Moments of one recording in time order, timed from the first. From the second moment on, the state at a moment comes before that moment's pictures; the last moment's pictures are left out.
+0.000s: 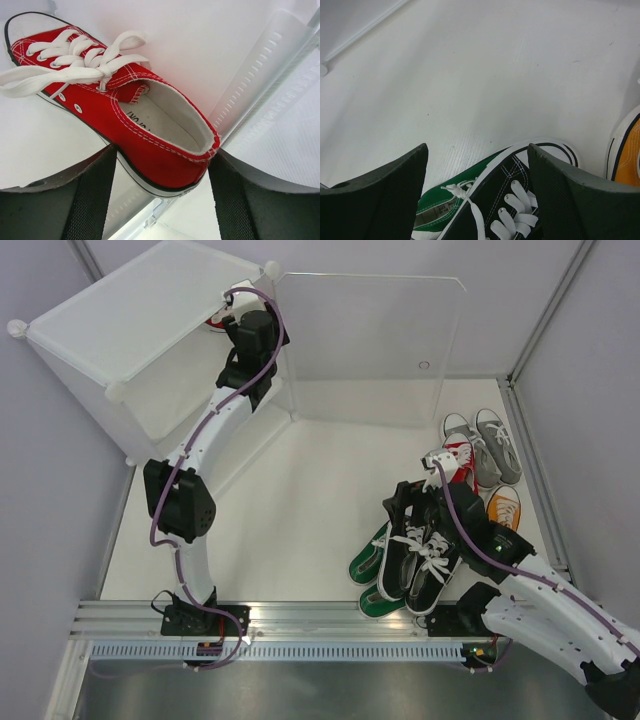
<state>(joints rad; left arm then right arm) -0.37 1.96 1.96 -0.08 -0.56 -0.29 0.71 0.72 0.66 -0.37 0.20 0.37</state>
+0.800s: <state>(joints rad) -0.35 1.97 2.03 -0.15 -0.62 -0.31 0.71 0.71 0.66 -0.38 0.21 0.37</state>
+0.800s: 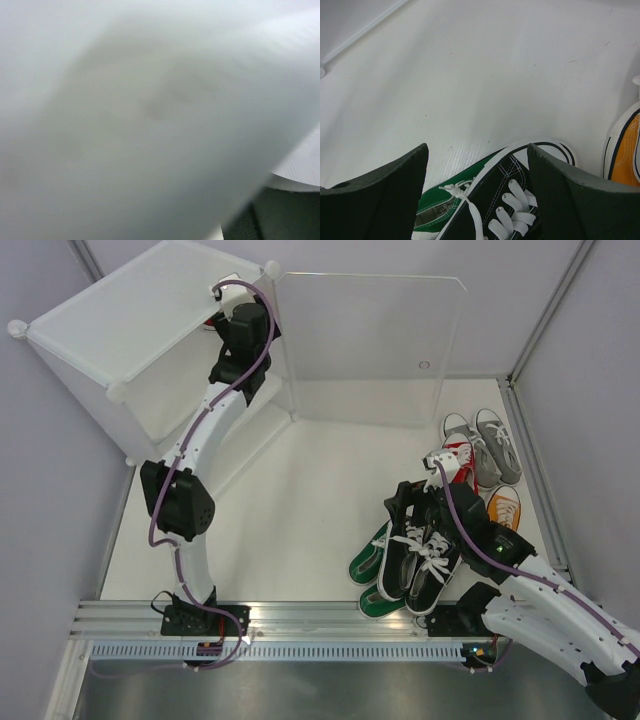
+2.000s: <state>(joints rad) -0.34 1.40 1.58 -0.57 -0.04 -0.42 0.46 1.08 1.05 -0.68 0.57 0.46</state>
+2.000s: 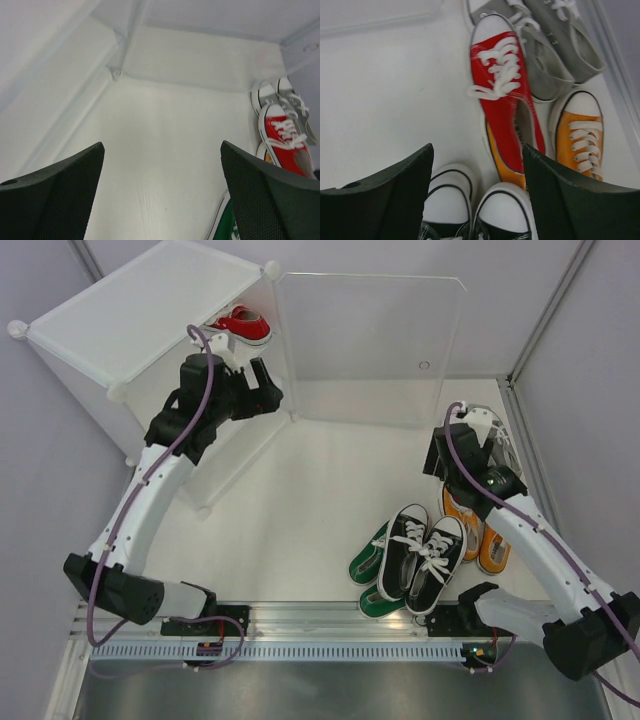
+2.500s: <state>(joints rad) -0.34 1.09 1.16 -0.68 0.17 -0.29 0.08 1.35 1.08 -0.68 0.51 0.50</state>
